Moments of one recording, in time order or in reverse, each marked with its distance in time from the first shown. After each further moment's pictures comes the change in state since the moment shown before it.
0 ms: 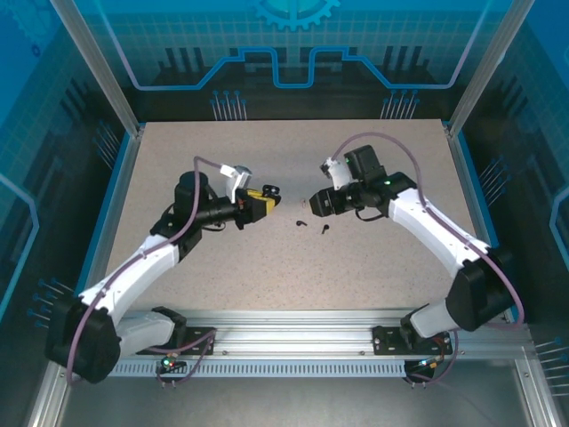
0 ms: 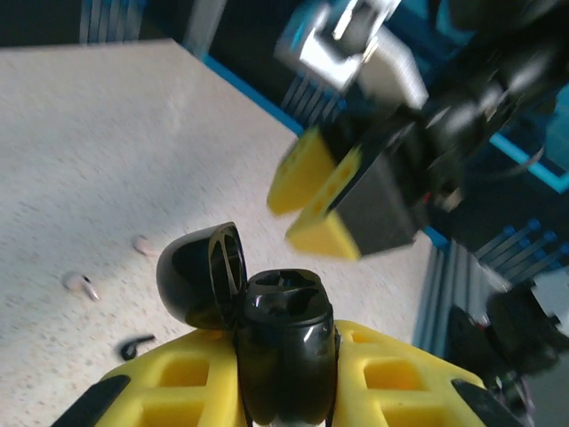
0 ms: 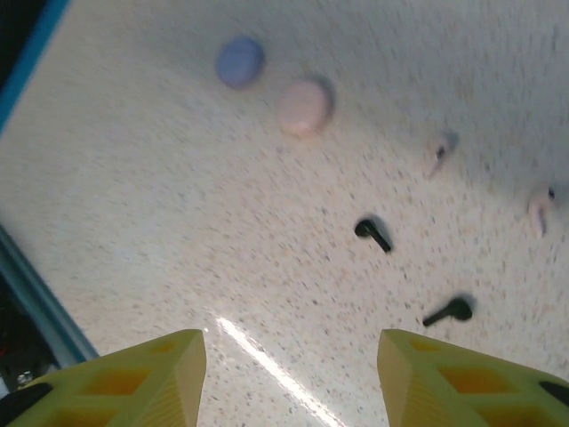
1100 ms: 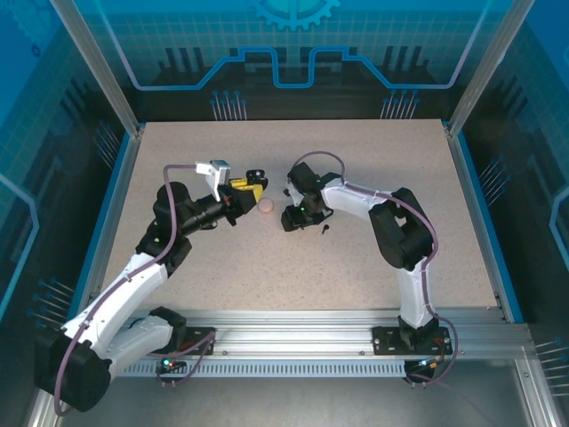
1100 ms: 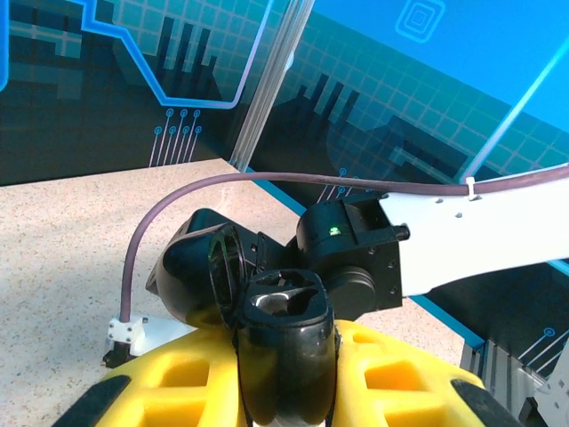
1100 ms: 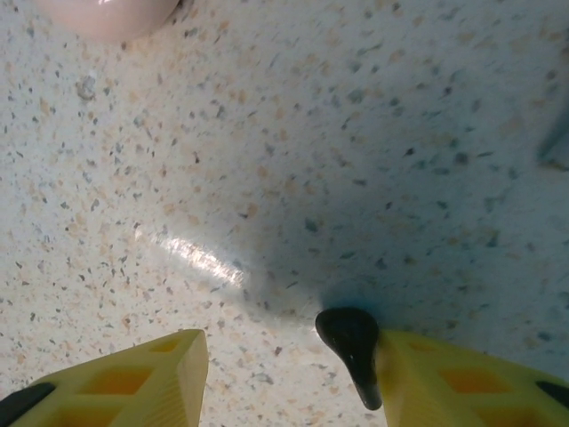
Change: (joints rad) left arm -0.001 -0.156 -0.034 0.108 -0.155 -0.101; right arm 0.158 0.581 0.248 0.005 0.168 0.104
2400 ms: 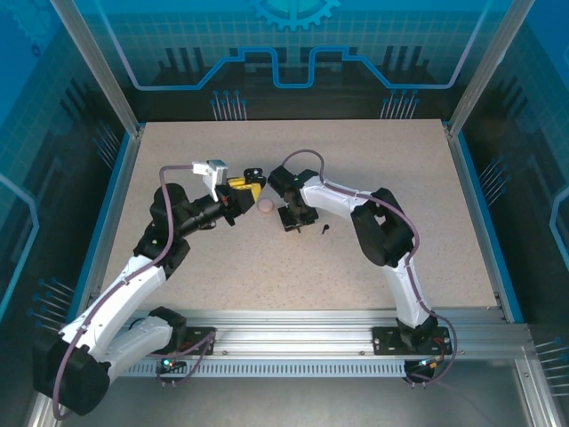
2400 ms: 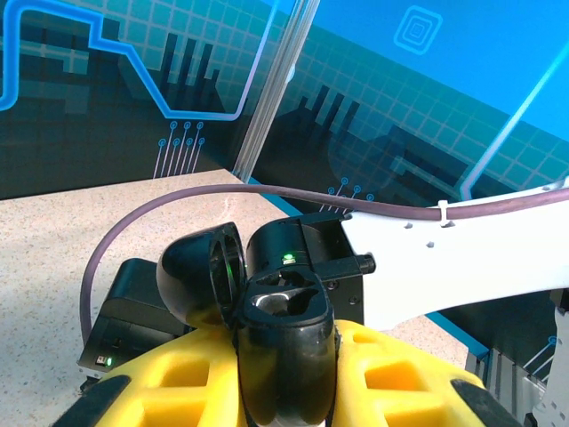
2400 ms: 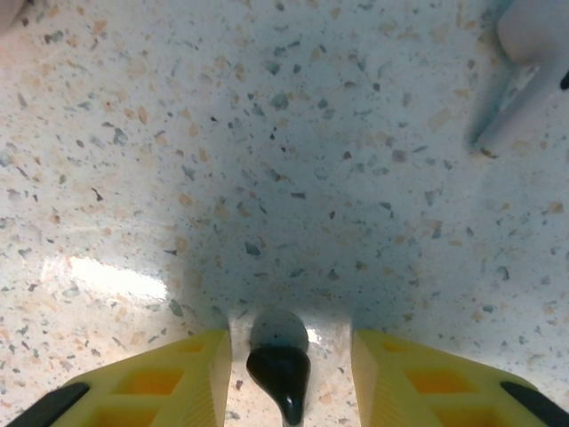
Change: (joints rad) left arm 0.000 -0.024 0.000 0.000 -0.015 0.000; right arm 0.087 0.145 0.239 -0.249 0.288 0.134
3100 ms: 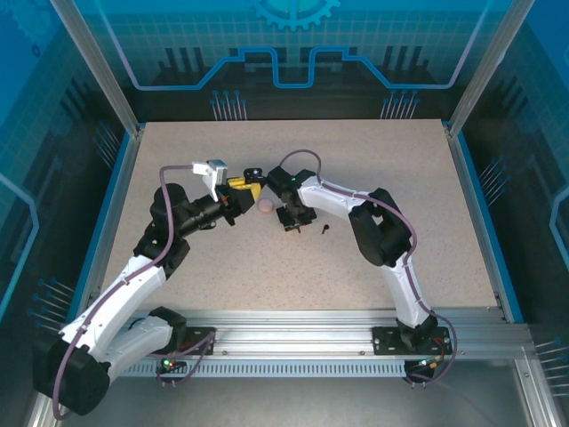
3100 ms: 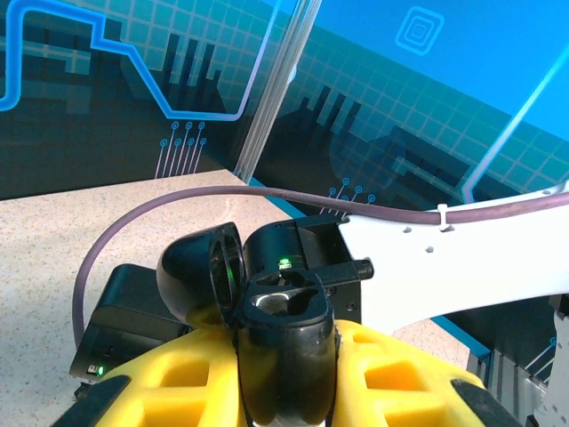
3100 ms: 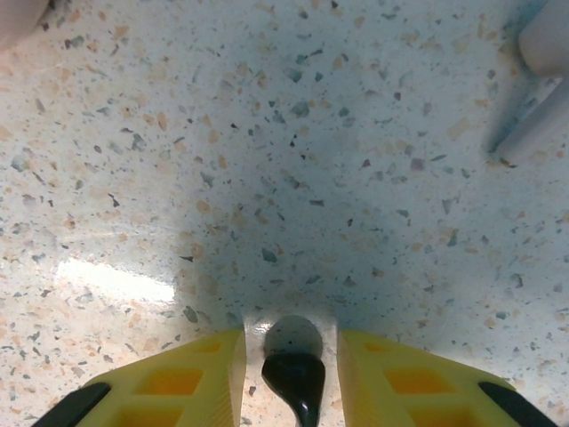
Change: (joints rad) left arm 0.000 0.000 -0.001 0.000 -0.004 0.000; right arm 0.013 0.014 0.023 -0.015 0.019 -0.001
